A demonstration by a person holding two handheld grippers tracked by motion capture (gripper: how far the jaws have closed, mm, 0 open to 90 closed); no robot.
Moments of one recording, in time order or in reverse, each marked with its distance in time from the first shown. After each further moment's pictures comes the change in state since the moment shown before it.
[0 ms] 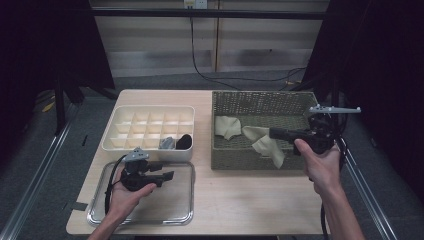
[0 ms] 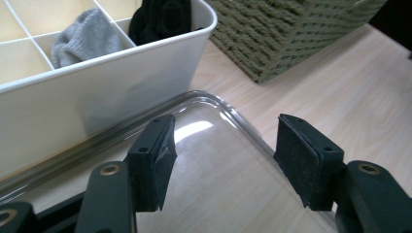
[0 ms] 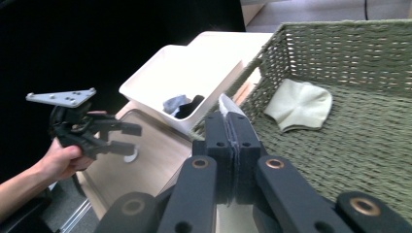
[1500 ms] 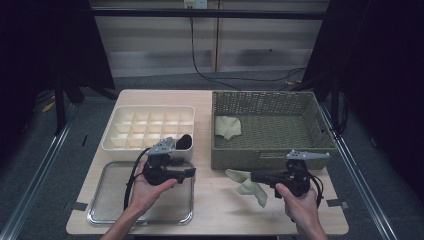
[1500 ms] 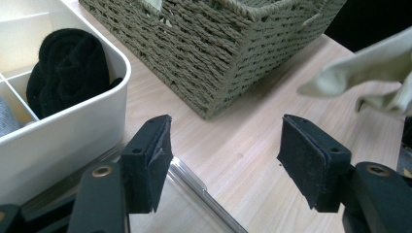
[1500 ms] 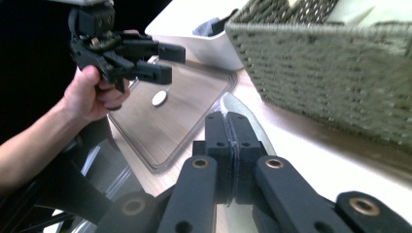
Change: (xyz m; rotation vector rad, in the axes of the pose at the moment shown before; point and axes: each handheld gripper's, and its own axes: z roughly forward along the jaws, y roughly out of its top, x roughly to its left) left arm -0.034 0.031 0.034 -0.010 -0.112 0.053; right arm 0.009 -0.105 0.037 0.094 0.141 0.075
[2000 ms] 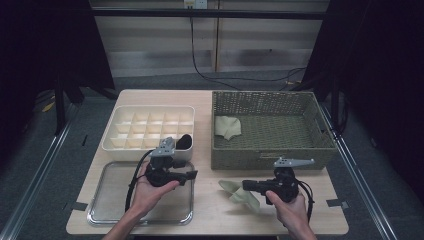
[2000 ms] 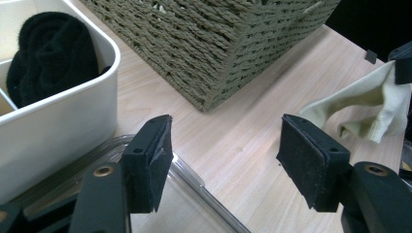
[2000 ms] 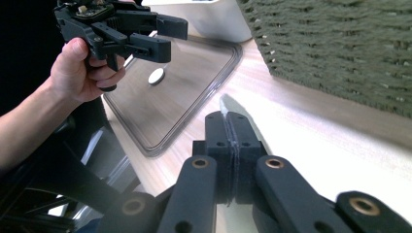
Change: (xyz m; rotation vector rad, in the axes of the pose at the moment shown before) left arm -0.002 -0.005 0.008 0.027 -0.005 0.015; right arm -0.008 -0.022 0.028 0.060 0.026 -0.005
